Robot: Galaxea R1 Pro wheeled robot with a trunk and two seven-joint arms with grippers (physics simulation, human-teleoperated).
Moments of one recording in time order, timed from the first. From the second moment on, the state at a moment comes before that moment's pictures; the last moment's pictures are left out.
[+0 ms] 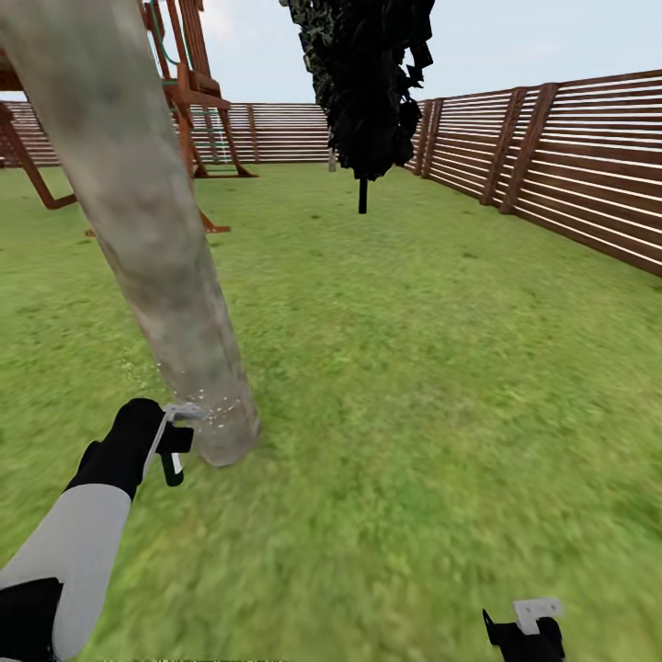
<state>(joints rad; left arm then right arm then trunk) -0.89 0.13 0.17 -0.81 -0.34 1.01 -0.21 -0.42 -0.16 -0.49 -0.14 0.55 -0.43 0.02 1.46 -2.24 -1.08</state>
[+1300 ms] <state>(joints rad) -0.98 0.17 0.17 -0.81 -0.34 1.02 -0.21 -0.42 -0.16 -0.49 -0.14 0.55 -0.43 0.02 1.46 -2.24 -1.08</state>
